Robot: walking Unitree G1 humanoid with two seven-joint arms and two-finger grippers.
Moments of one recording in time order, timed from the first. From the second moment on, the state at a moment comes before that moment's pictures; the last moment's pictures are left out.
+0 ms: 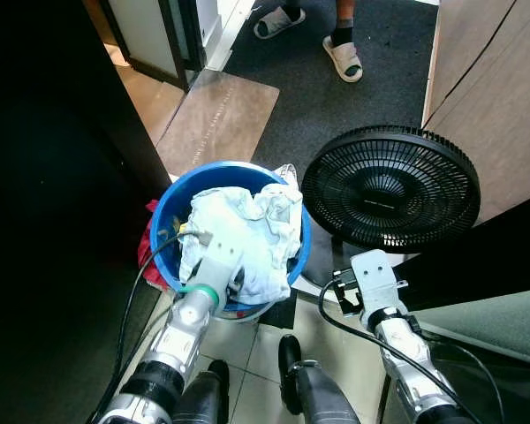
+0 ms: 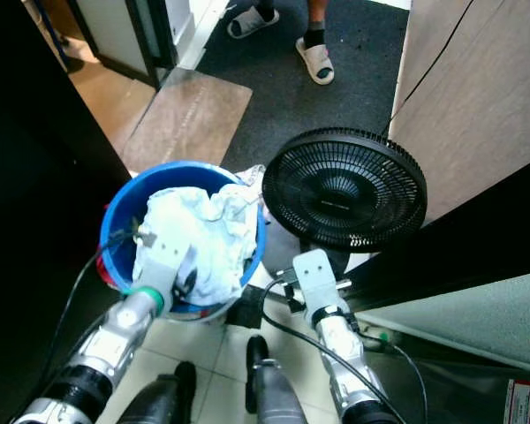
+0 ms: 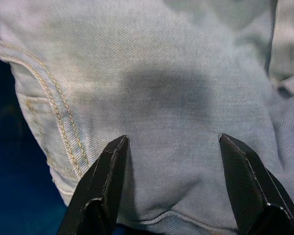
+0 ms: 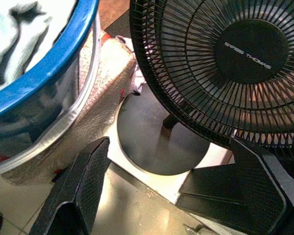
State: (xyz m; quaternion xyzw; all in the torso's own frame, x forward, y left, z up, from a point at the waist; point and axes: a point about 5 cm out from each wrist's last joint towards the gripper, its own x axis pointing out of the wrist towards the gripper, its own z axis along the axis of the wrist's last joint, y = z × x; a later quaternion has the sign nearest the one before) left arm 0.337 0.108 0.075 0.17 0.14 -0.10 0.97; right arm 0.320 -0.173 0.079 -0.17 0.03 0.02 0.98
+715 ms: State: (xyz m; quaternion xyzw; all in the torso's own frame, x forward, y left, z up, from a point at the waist) left arm 0.293 0.121 0.058 0.23 0.12 -0.12 0.96; right arm 0.319 -0.175 0.082 -0.17 0.03 0.01 0.98
